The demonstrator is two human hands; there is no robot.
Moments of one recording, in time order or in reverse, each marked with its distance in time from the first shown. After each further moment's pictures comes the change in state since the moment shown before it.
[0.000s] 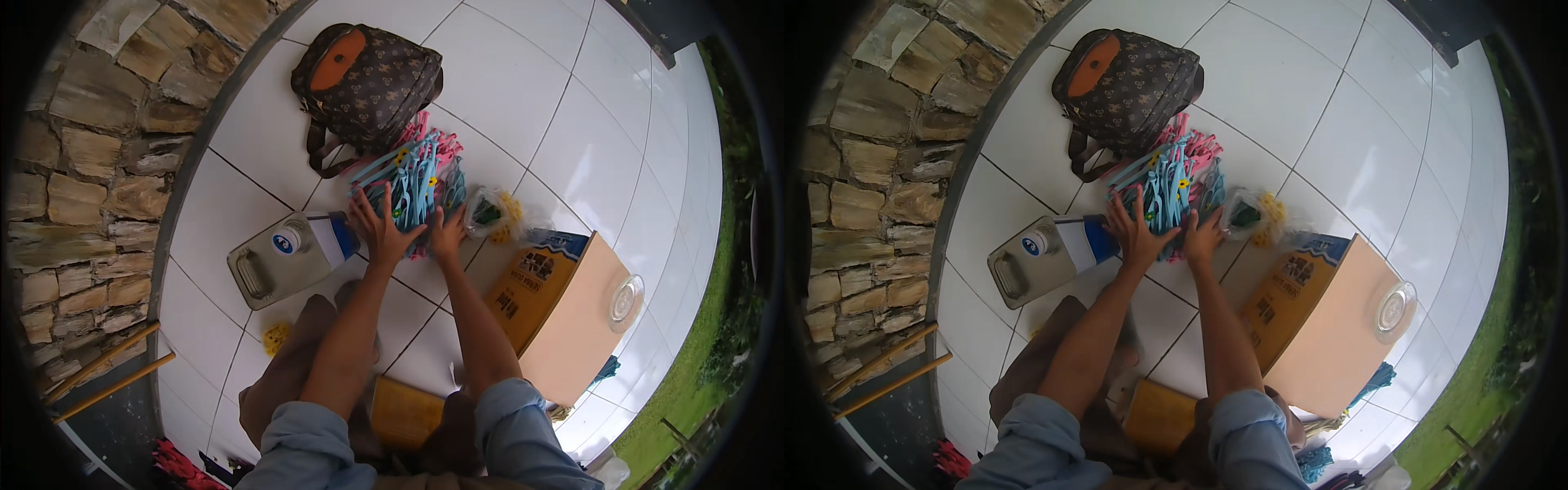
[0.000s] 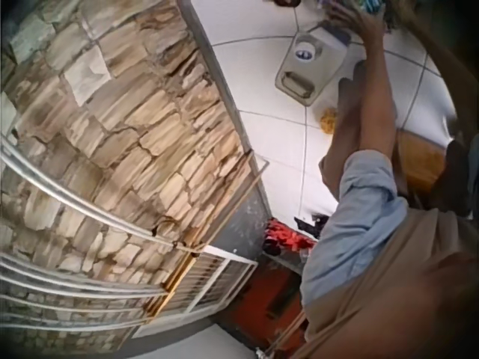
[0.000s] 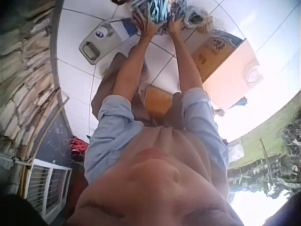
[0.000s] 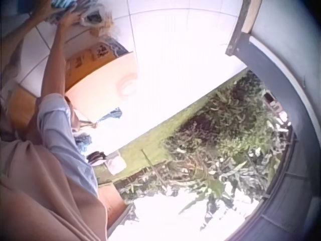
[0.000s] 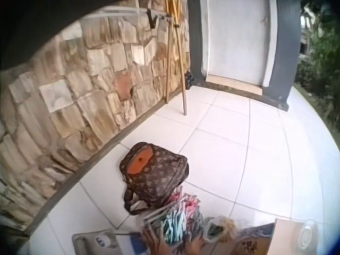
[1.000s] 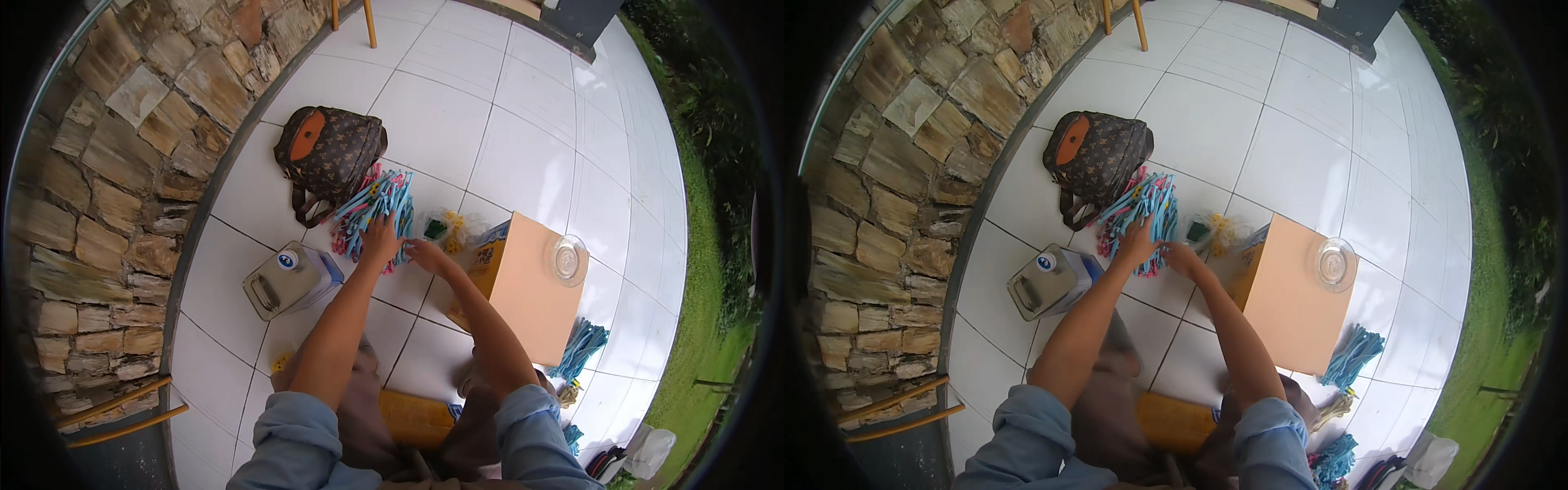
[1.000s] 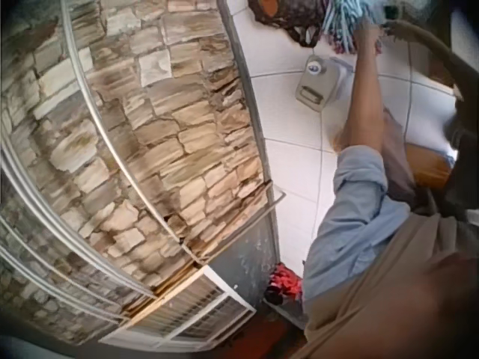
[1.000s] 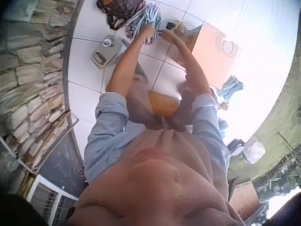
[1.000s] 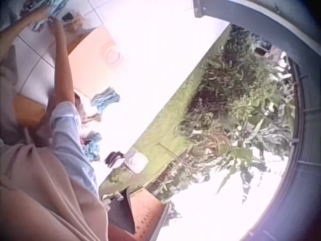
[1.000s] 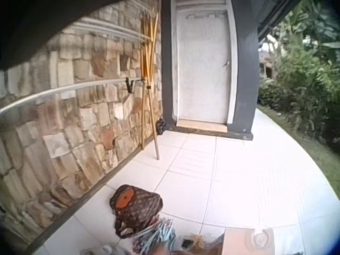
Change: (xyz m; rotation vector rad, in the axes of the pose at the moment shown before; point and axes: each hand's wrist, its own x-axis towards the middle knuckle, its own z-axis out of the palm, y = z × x) left_hand 0.028 0.084 -0.049 0.057 -0.562 0.219; right_hand 0.003 -0.039 -0.142 -0.247 -0.666 -0.507
